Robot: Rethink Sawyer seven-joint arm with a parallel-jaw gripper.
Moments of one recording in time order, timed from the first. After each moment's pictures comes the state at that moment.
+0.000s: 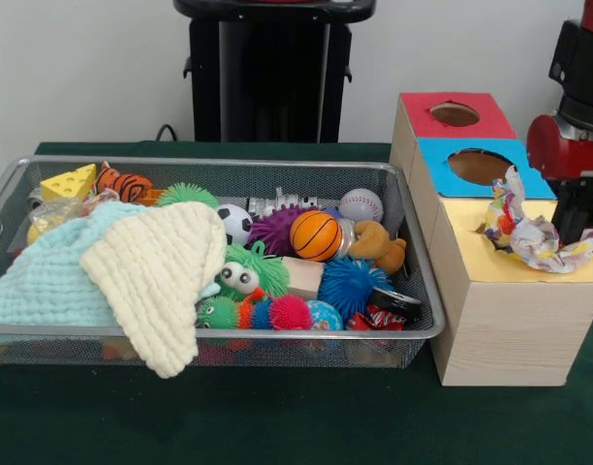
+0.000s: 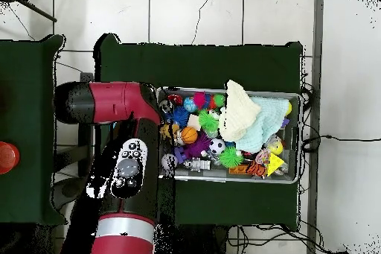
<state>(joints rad) 0.24 -0.41 -0.23 1.19 0.17 0.70 1.66</state>
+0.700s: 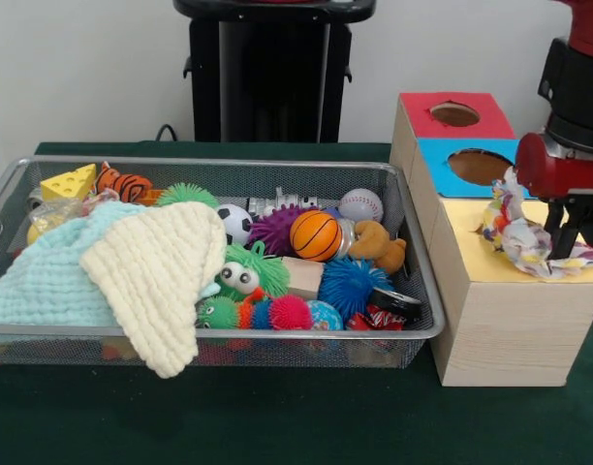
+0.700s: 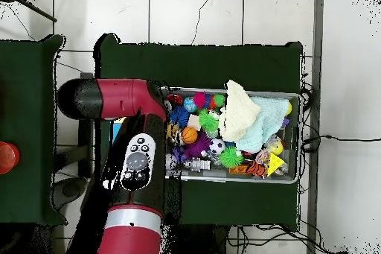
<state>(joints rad) 0.21 -0.39 -0.22 1.18 0.18 0.69 1.66</state>
